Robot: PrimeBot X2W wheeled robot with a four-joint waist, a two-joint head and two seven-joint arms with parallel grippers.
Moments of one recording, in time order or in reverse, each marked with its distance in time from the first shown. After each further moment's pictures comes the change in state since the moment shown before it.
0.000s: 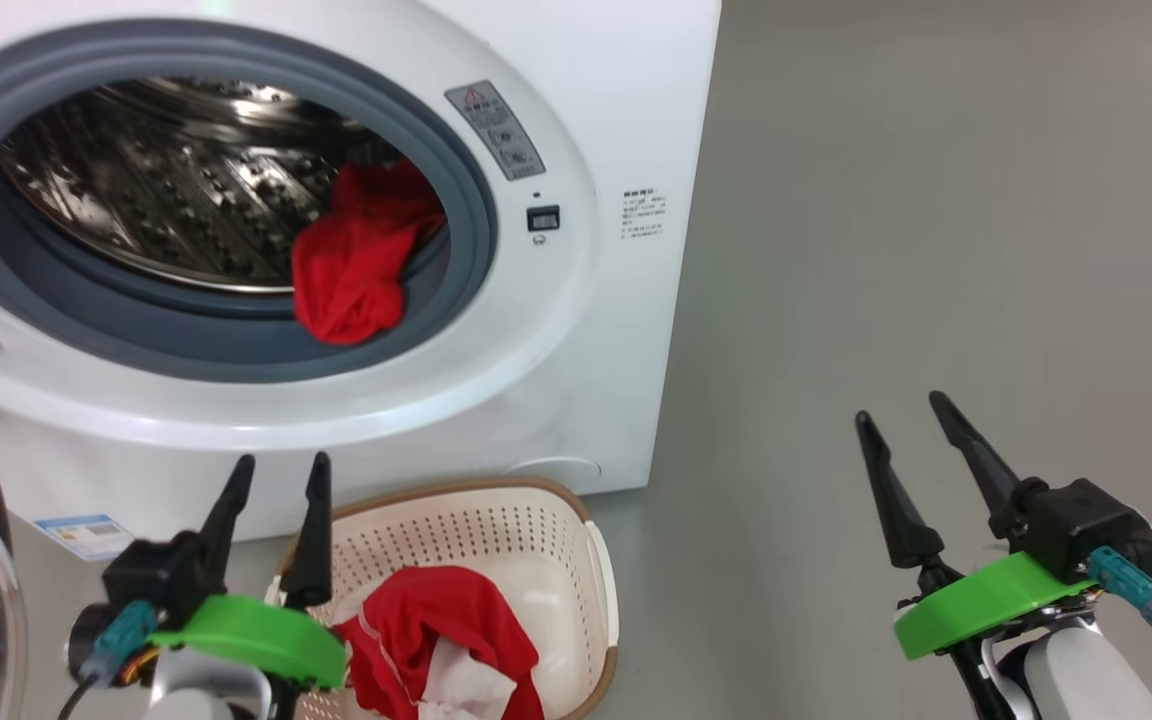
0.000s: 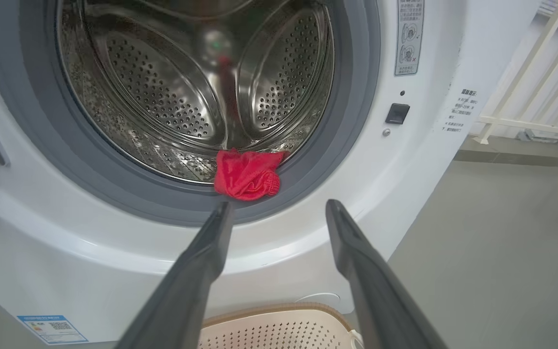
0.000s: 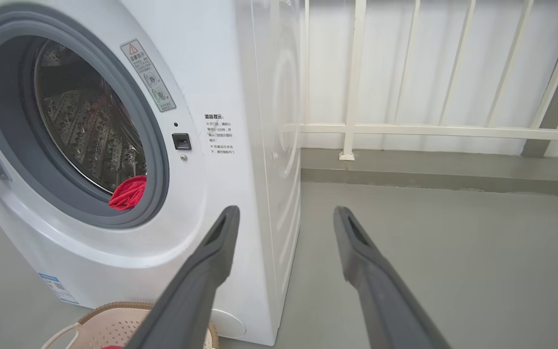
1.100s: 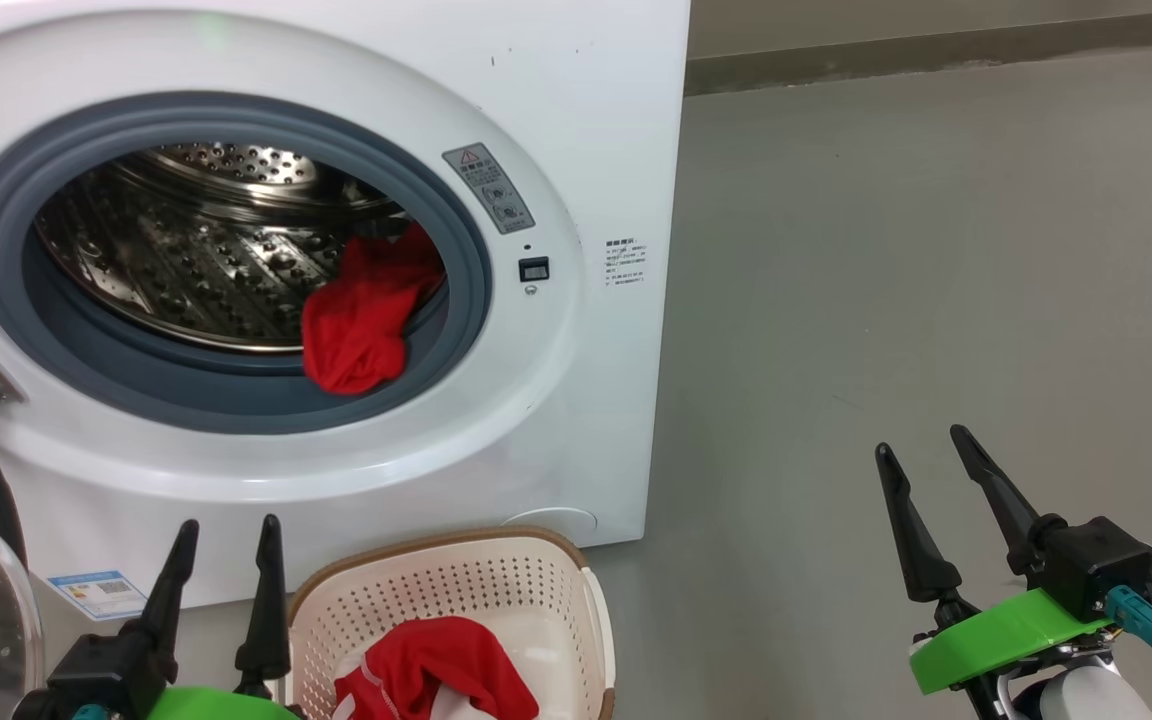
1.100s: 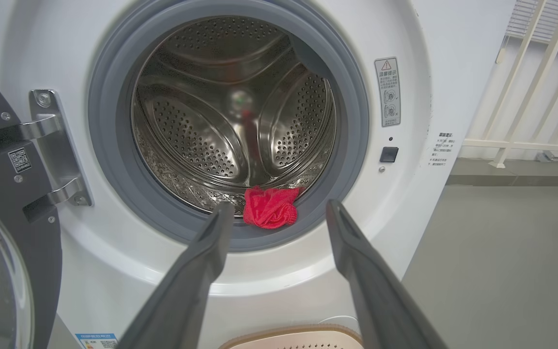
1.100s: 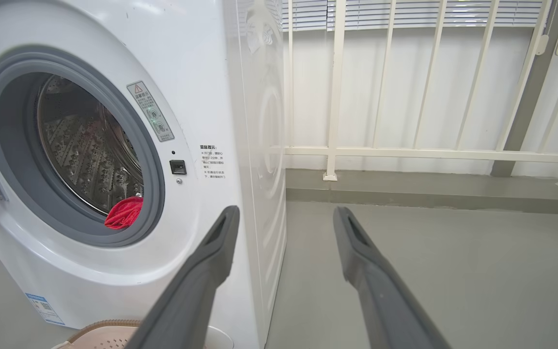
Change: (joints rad) left arm 0.220 -0.006 0.096 -0.246 0.070 0.021 0.000; right arm 0.079 0.010 -0.047 -0.044 -0.026 0.000 0.000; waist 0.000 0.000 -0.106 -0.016
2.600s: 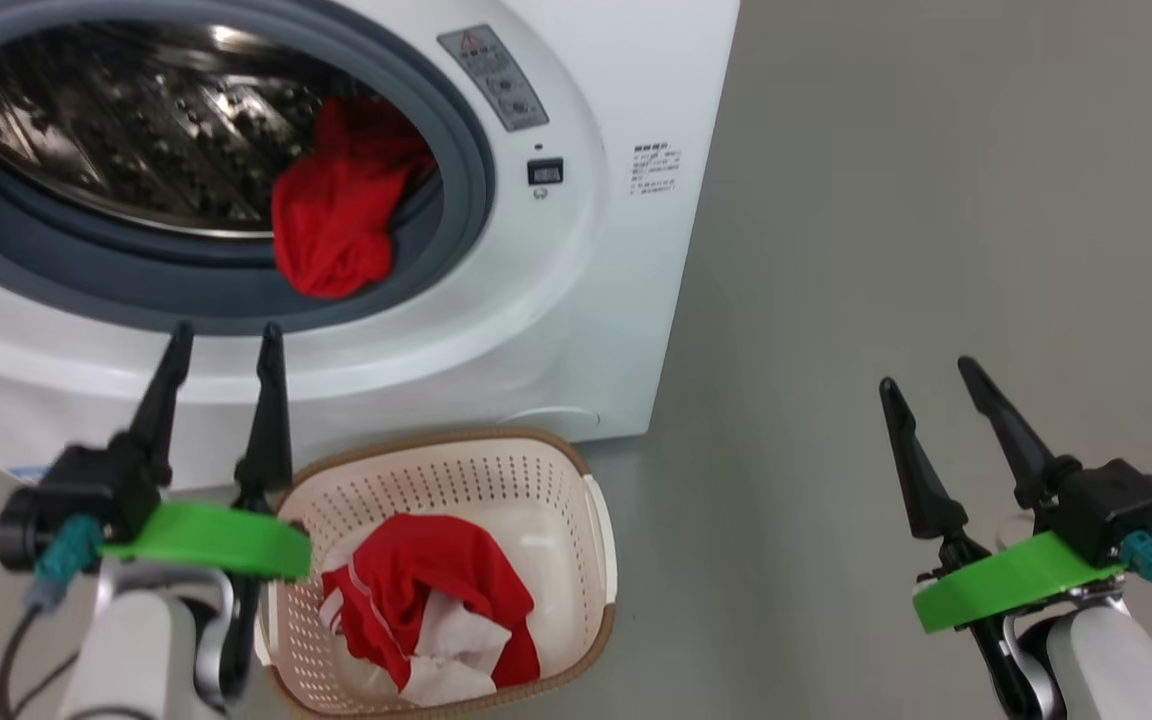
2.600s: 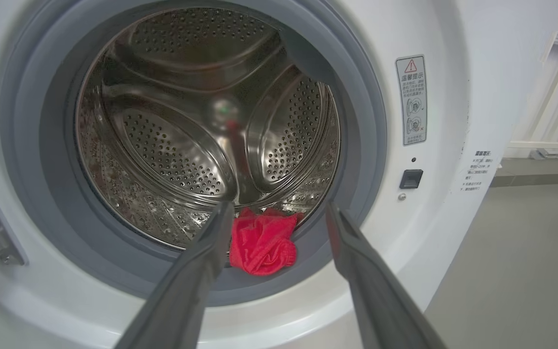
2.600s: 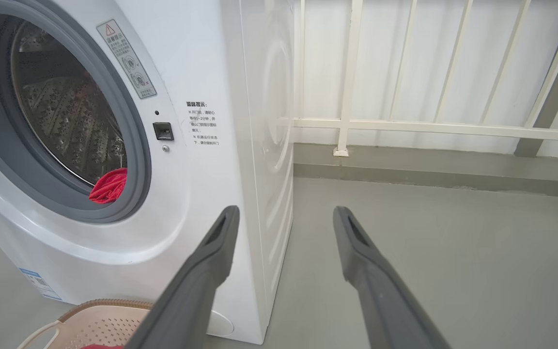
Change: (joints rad) left arm -0.296 0.009 -0.034 0.082 0.022 -0.014 0.000; right arm -0.079 -0.020 0.008 -0.022 0.003 0.000 0.000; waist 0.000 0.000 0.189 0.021
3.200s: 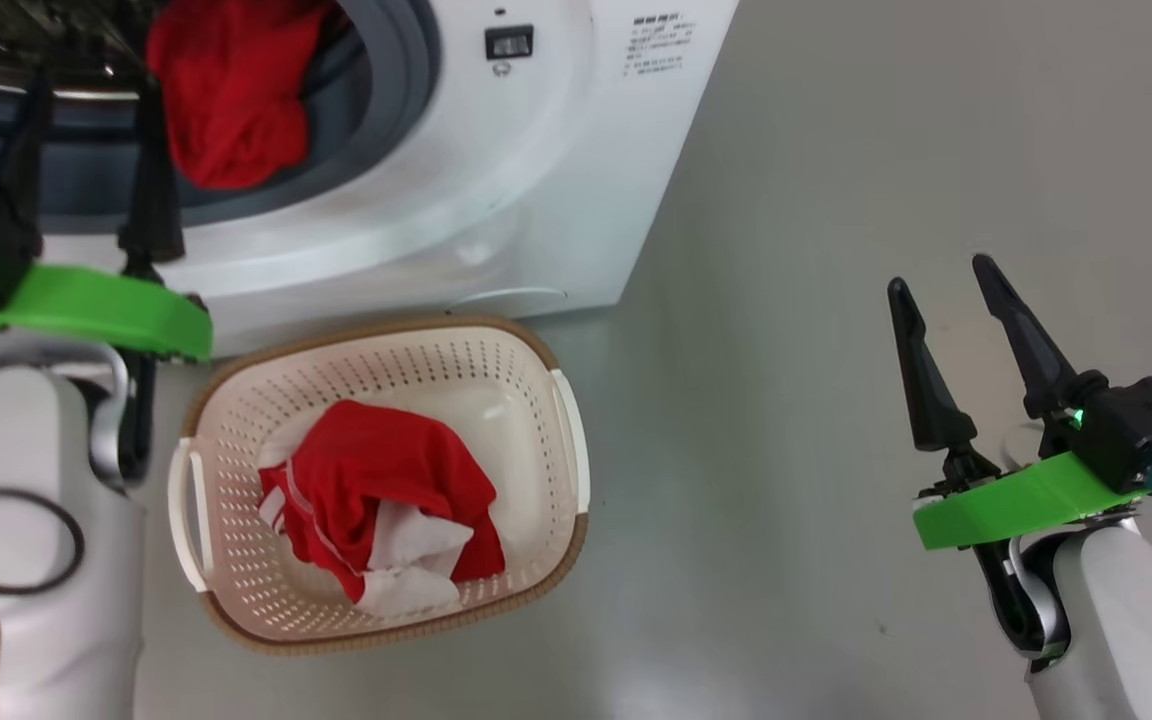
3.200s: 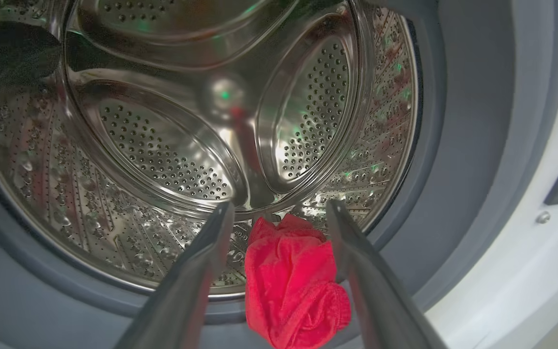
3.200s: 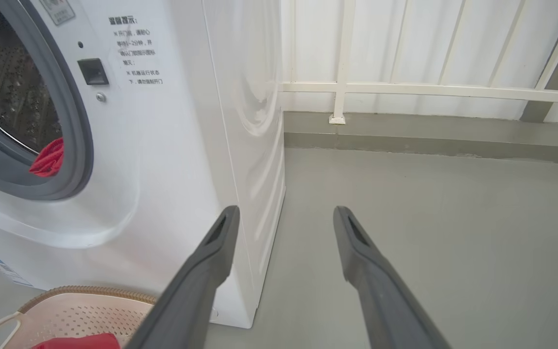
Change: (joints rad) left arm -0.385 0.074 0.021 0.199 0.034 -0.010 -0.004; right arm -0.125 0.003 -0.005 -0.020 0.010 0.000 0.000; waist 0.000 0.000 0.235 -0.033
